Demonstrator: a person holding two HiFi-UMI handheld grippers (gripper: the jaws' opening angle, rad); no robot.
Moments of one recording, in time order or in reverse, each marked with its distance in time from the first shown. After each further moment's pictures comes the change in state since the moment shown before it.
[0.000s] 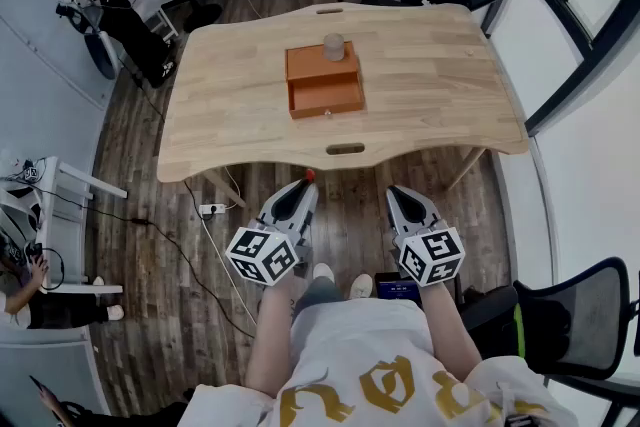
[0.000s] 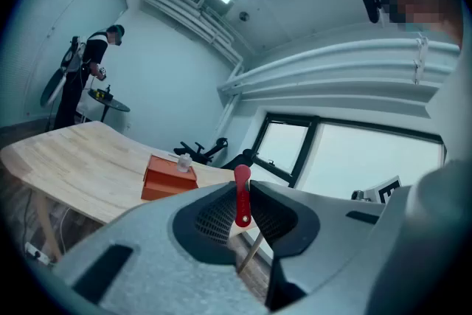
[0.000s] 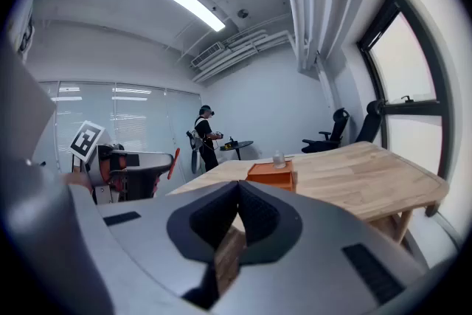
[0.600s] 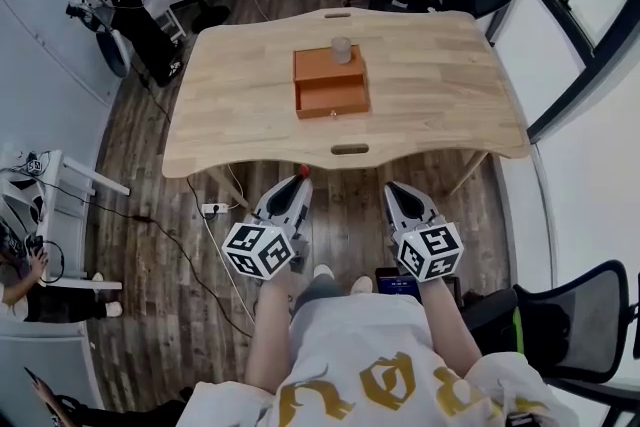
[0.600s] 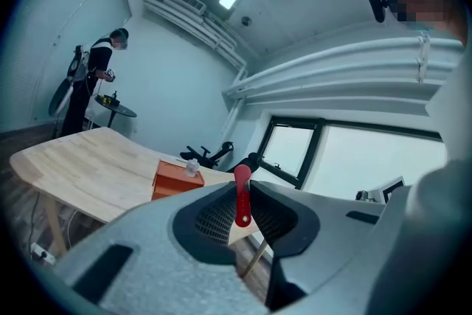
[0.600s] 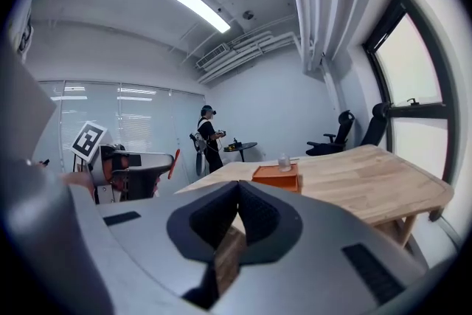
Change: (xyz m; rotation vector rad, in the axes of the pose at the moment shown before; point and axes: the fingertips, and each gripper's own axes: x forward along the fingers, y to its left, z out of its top) left arm -0.019 0.011 0.010 0.001 -0.016 0.045; right arm 0.001 0.017 0.007 -0.015 -0.006 0.023
